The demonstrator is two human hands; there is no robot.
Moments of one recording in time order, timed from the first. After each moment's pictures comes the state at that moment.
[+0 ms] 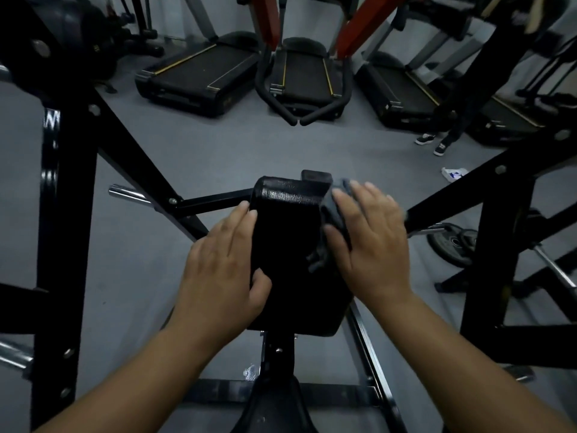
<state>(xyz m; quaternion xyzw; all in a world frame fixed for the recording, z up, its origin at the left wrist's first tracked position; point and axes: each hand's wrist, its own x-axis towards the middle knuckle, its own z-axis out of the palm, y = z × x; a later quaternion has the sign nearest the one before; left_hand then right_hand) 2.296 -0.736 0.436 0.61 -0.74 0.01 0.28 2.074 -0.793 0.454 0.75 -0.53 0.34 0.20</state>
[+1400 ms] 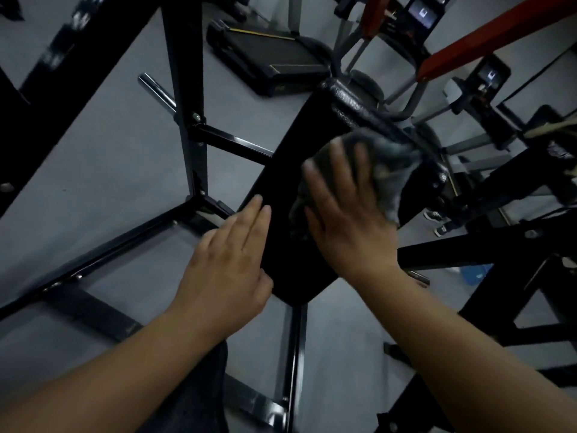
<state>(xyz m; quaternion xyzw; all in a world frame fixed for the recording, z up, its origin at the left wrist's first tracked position) 2.221 -0.672 0.296 0.71 -0.63 -0.04 0.31 2.075 -0.797 0.387 0.88 -0.28 0.15 0.35</state>
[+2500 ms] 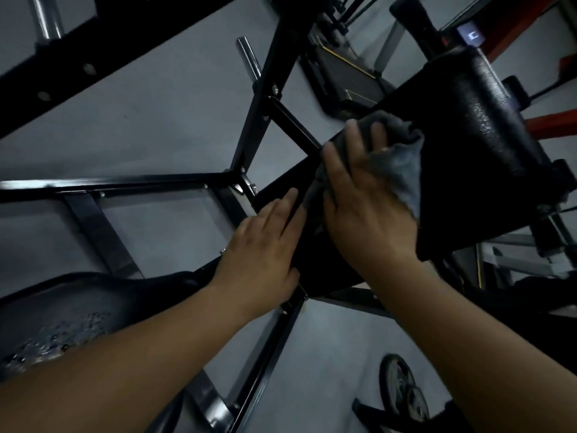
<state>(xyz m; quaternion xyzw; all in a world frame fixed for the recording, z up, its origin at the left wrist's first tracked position) 2.157 -0.678 0.215 0.74 -0.53 -0.08 0.40 2.103 -0.796 0.345 0.92 -0.17 0.08 0.34</state>
